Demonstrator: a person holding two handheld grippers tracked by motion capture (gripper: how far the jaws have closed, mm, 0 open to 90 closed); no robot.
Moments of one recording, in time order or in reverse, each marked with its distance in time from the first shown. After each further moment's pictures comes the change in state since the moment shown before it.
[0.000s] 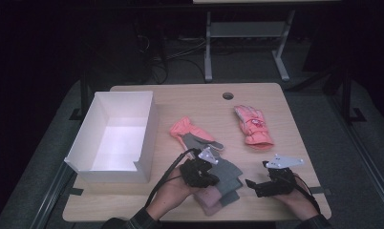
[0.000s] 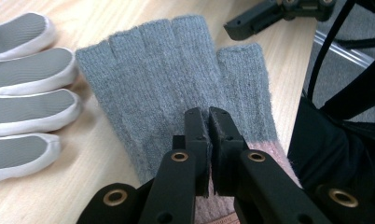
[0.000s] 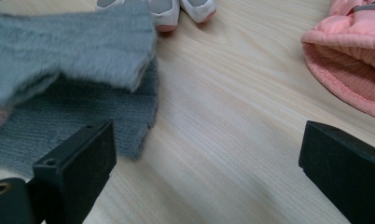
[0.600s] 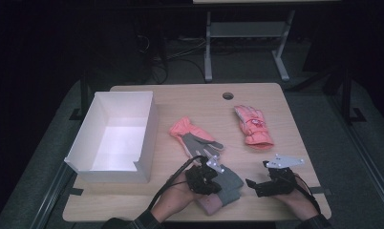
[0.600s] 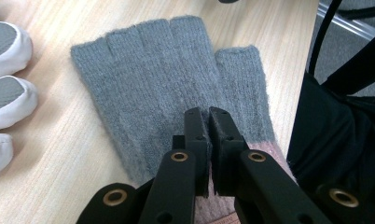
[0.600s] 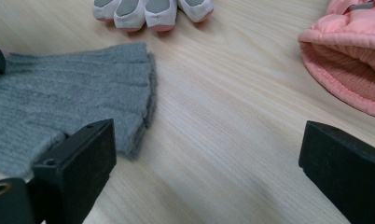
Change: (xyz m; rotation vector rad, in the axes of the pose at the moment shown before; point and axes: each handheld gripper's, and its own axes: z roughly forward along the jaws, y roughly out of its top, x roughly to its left) left arm -0.006 -0.005 0.022 0.085 -0.019 0.048; right arm -0.001 0.000 0.000 0.001 -0.004 0.001
